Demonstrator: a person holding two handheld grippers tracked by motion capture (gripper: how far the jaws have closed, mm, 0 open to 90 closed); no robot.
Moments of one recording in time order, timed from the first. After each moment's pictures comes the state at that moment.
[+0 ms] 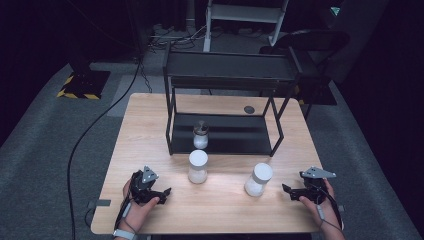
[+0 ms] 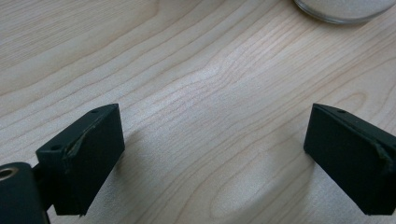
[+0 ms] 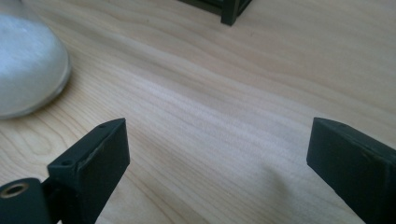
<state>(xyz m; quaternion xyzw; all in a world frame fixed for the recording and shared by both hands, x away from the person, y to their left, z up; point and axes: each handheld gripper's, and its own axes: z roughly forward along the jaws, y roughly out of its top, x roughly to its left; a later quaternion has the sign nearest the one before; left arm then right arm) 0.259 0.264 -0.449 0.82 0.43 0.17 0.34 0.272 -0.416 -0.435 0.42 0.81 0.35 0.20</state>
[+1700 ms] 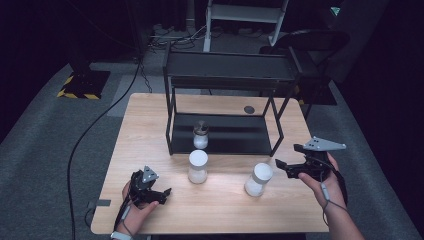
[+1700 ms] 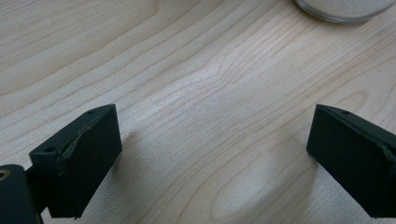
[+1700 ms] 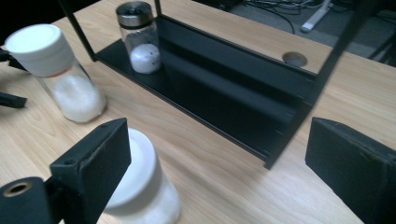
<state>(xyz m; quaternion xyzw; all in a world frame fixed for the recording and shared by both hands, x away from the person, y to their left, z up) 0.262 0.264 -0.448 0.82 0.43 0.17 0.34 0.279 -0.371 -0.307 0.38 0.80 0.42 0.19</state>
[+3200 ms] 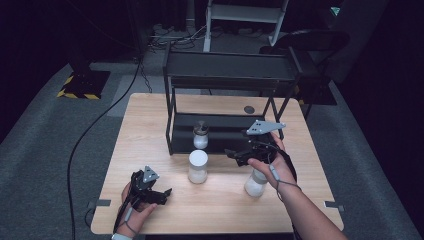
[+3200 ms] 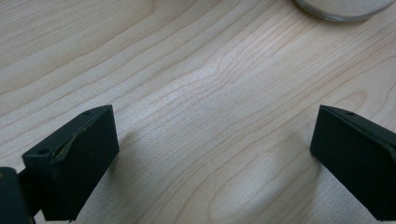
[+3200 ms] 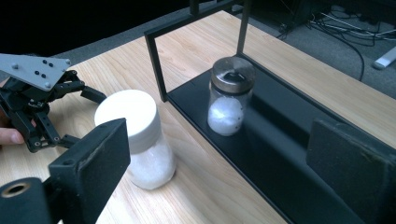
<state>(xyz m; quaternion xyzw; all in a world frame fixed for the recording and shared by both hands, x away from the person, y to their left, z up) 0.262 0.262 -0.448 0.82 0.43 0.16 0.33 0.334 -0.254 -0.293 0.27 0.84 0.45 0.15</state>
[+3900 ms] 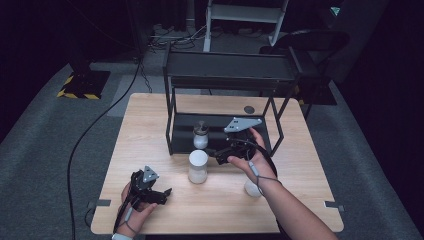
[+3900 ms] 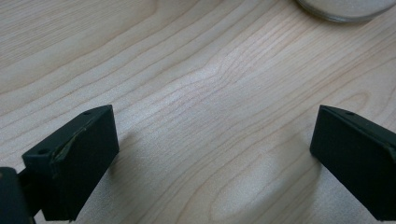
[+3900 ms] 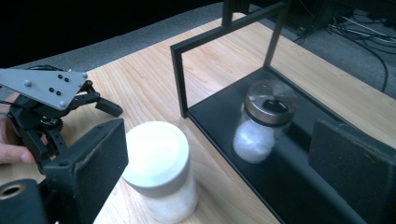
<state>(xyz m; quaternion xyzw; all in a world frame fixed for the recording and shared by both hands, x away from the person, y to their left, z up) 0.262 0.262 -0.448 0.82 0.43 0.16 0.33 0.349 -0.206 -0.295 0.25 0.85 0.45 0.13</state>
